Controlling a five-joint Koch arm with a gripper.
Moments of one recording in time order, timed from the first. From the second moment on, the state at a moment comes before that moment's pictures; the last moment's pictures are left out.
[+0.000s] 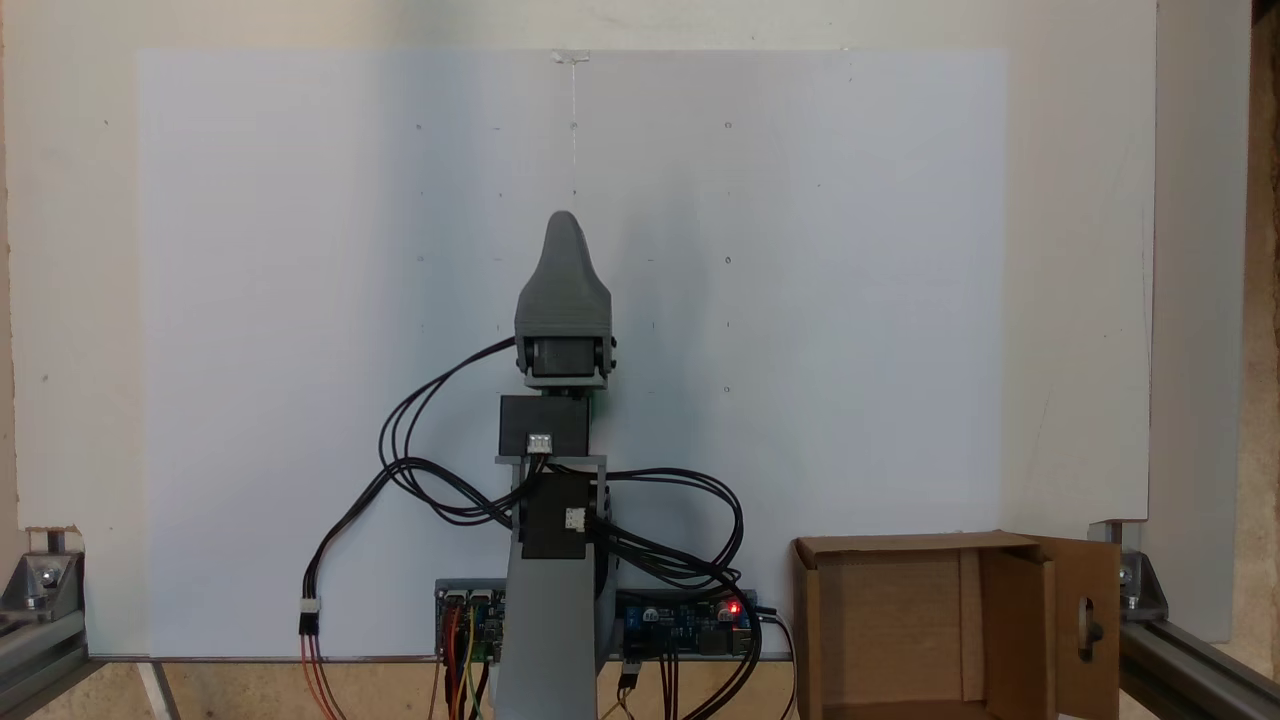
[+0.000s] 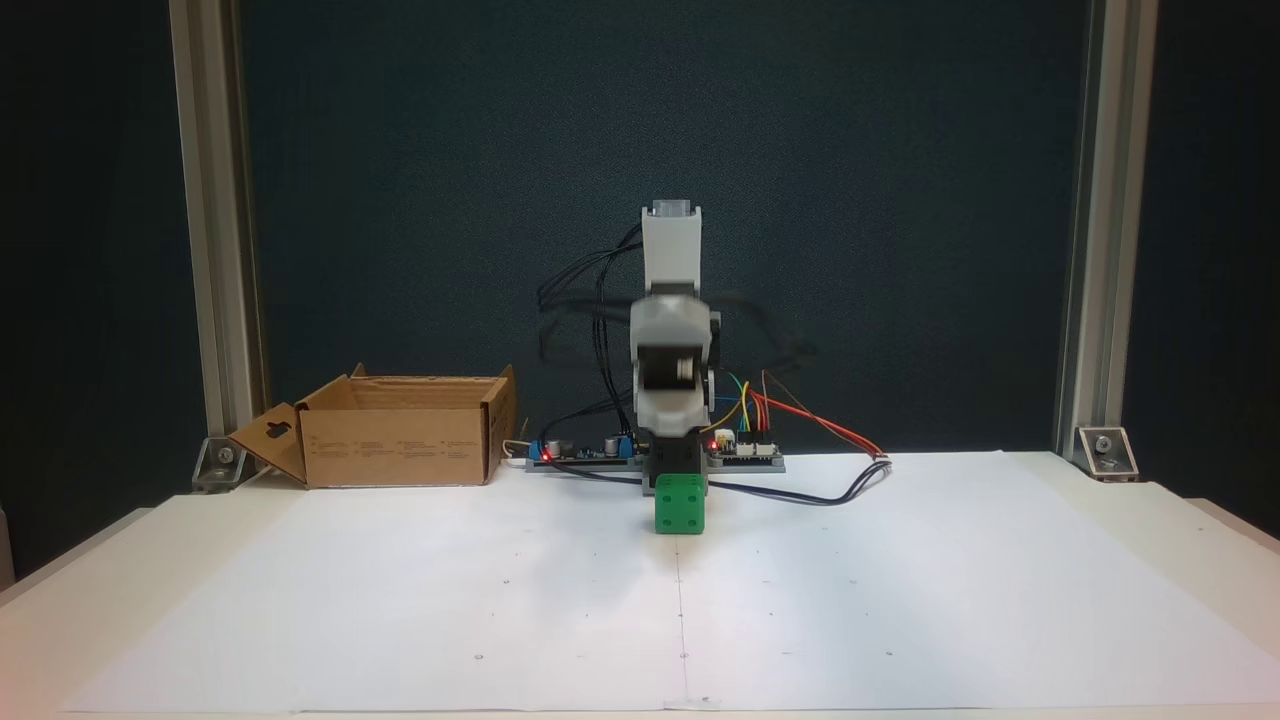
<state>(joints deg) 0.4 129.5 157.7 -51.2 -1.8</state>
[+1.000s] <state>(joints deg) 0.7 129.5 108.6 58.4 -1.8</state>
